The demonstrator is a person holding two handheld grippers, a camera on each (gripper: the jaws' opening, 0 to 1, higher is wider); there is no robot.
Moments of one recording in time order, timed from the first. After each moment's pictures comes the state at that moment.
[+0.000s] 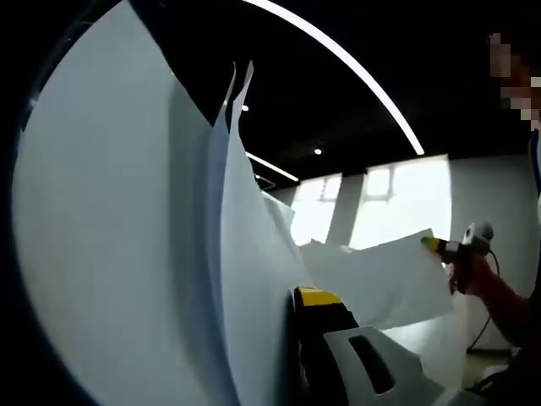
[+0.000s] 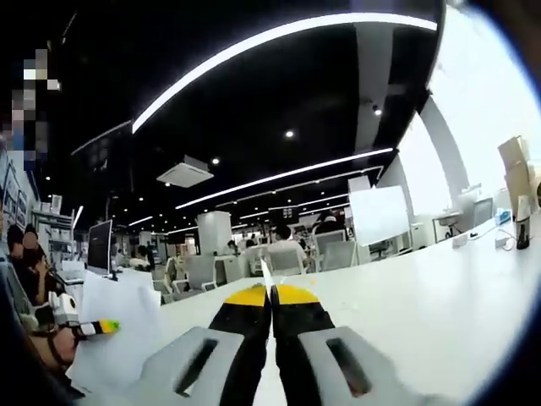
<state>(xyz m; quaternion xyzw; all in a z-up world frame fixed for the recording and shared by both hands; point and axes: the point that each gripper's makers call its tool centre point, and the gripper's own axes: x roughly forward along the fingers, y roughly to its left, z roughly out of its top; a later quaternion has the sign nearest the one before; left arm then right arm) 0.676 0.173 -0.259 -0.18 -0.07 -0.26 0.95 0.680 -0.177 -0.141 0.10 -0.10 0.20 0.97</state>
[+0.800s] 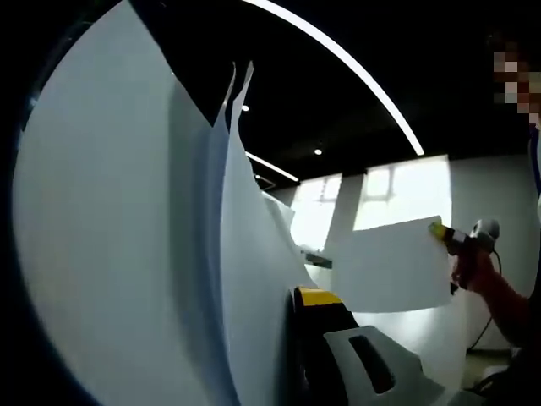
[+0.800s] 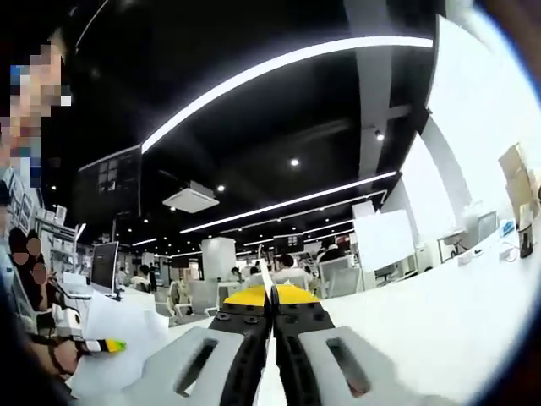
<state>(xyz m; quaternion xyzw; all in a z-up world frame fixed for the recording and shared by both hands) 0.677 0.176 -0.259 -0.18 -0.07 -0.26 0.95 0.662 -0.169 -0.114 0.10 -0.17 0.21 0.96</state>
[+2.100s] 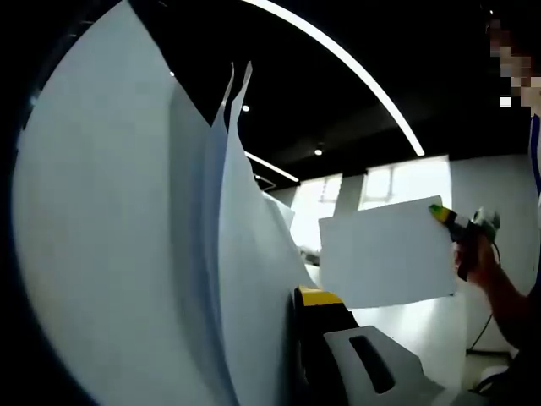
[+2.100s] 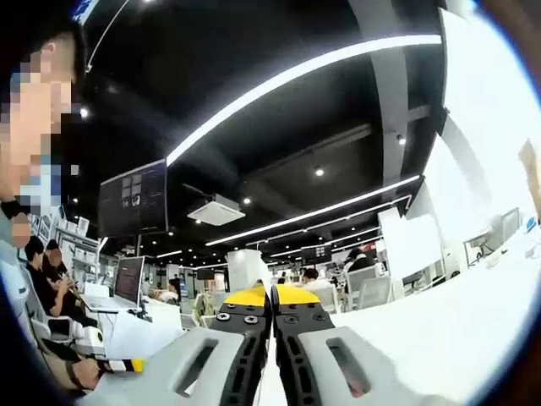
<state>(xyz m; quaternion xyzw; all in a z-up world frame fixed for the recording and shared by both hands) 0.676 0.176 -0.258 -0.18 -0.07 -0.26 0.95 0.659 -0.119 -0.085 0.11 -0.19 0.28 0.93</state>
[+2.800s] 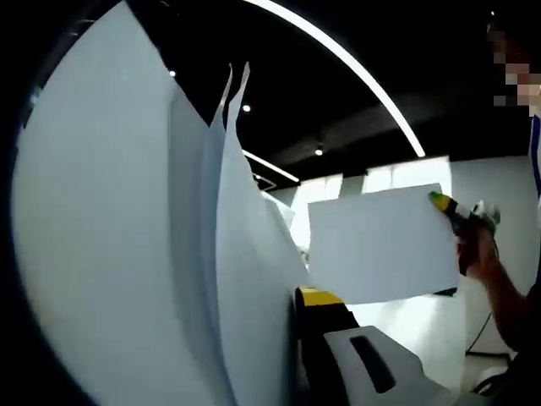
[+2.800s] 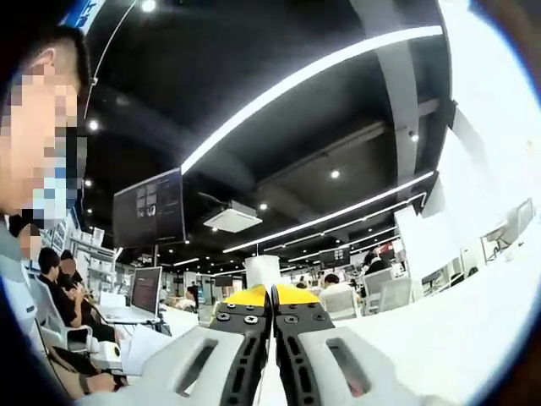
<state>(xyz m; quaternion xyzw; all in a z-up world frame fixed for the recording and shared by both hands) 0.676 0.176 -0.258 -0.19 -0.07 -0.26 0.95 0.653 -0.088 -0.067 0.13 -0.20 0.32 0.92</state>
